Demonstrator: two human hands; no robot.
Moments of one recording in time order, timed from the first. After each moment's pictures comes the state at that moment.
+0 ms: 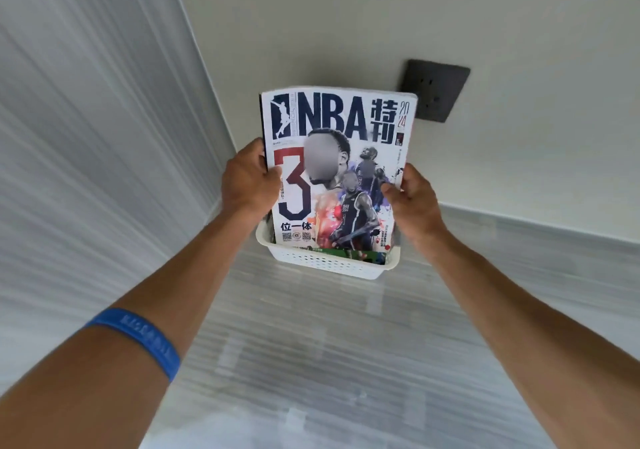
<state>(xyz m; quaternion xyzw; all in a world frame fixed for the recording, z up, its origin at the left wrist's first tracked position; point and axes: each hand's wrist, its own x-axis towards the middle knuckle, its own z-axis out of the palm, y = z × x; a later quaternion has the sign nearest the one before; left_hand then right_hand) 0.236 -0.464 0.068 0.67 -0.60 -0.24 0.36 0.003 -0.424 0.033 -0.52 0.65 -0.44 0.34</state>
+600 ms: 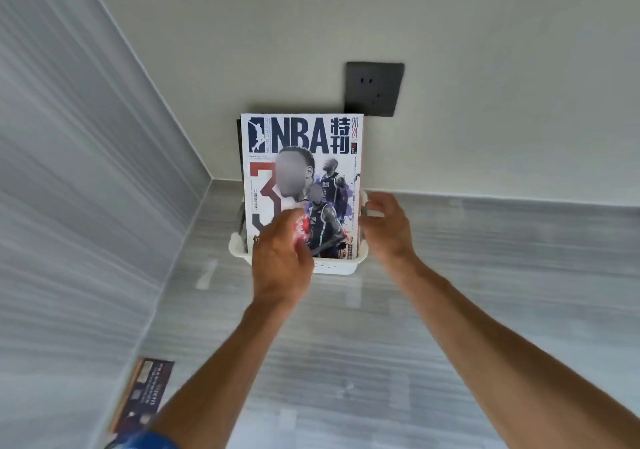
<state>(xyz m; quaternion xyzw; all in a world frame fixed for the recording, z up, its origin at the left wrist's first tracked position) 0.167 -0.367 0.022 0.60 -0.72 -0.17 0.32 -0.008 -0.385 0.007 -0.38 0.71 -0.46 0.38</state>
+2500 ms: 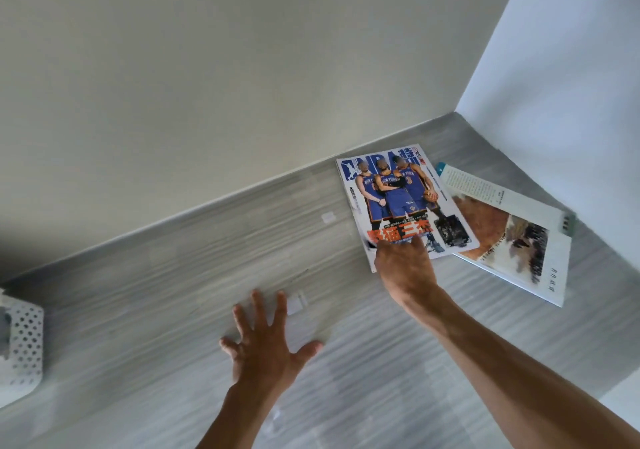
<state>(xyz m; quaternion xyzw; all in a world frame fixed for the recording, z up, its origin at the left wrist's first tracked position) -0.216 -0.187 -0.084 0.46 -0.84 -0.17 -0.23 -0.447 -0.110 -0.055 -0.49 0.87 0.09 -0.06</state>
